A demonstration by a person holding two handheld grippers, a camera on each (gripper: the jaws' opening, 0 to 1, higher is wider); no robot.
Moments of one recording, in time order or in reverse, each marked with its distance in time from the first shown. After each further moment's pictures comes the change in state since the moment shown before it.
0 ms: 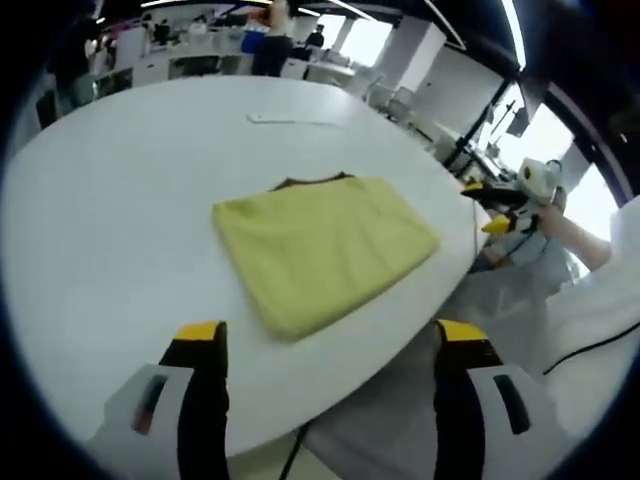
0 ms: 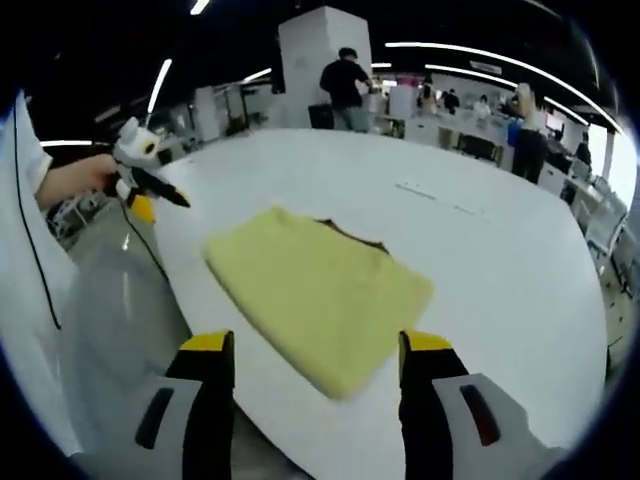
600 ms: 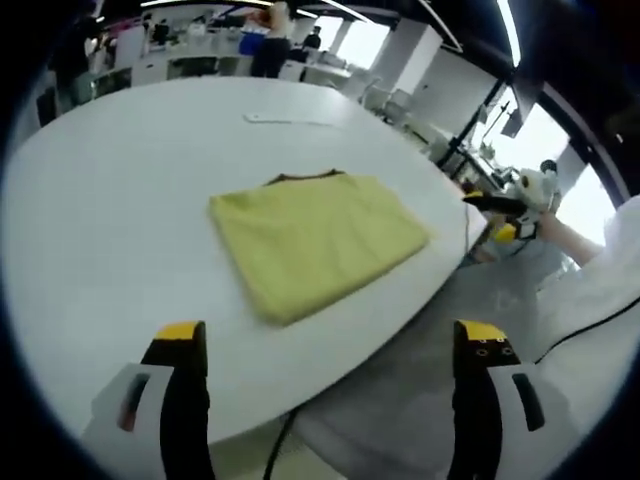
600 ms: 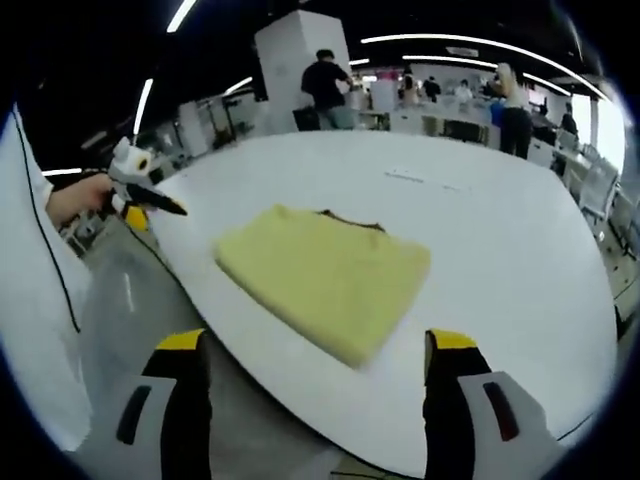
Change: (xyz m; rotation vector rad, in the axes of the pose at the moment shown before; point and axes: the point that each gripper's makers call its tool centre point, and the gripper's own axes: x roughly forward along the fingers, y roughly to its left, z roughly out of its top) left arm -0.009 -0.008 -0.012 -0.007 -0.012 -0.017; right arm -0.026 0.010 -0.023 0.109 -0.012 -0.003
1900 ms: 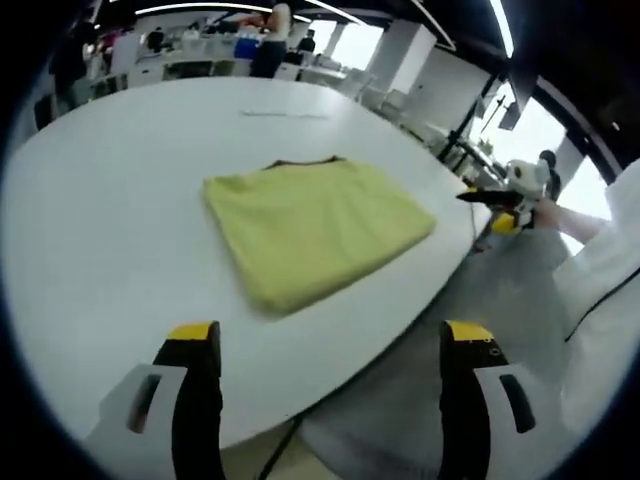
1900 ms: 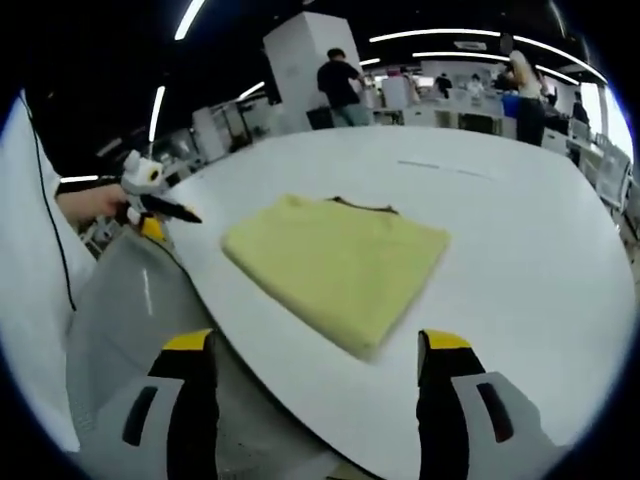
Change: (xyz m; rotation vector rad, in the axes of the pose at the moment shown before) left arm 0.032 0.007 -0.028 0.038 -0.018 0.004; right arm 0.026 -0.007 -0.028 0.010 -0.016 0.093
